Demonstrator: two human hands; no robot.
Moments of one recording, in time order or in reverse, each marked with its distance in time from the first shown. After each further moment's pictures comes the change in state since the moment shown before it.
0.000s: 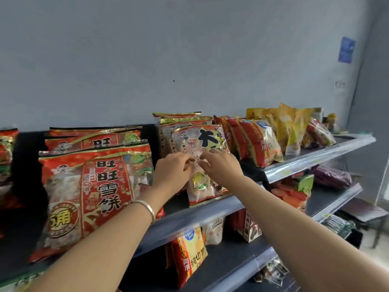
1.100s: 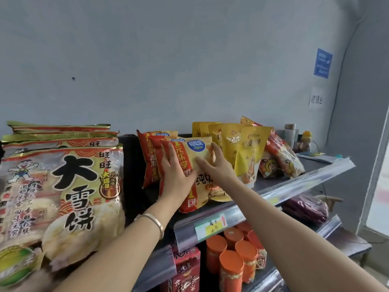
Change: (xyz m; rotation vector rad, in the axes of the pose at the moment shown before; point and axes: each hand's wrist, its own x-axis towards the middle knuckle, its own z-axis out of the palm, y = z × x) left_hand 0.214 0.181 0.258 -0.650 0.114 -0.353; right_hand 0.096 0.345 0.040 0.822 0.002 0.378
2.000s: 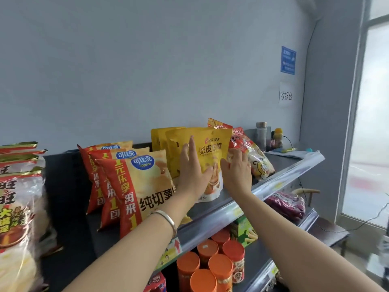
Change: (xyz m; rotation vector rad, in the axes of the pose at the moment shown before) left_hand 0.035 0.072 0.138 0.014 -0.174 0.226; right_hand 0.038 0.097 -0.110 -0.311 0.550 -0.005
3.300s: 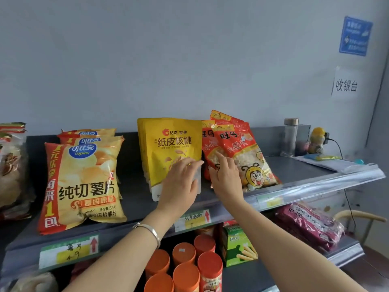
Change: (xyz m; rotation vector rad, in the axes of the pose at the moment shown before) left_hand 0.013 -0.016 0.127 0.643 0.179 0.250; right_hand 0.078 0.128 0.016 0.168 -0.293 -0.327
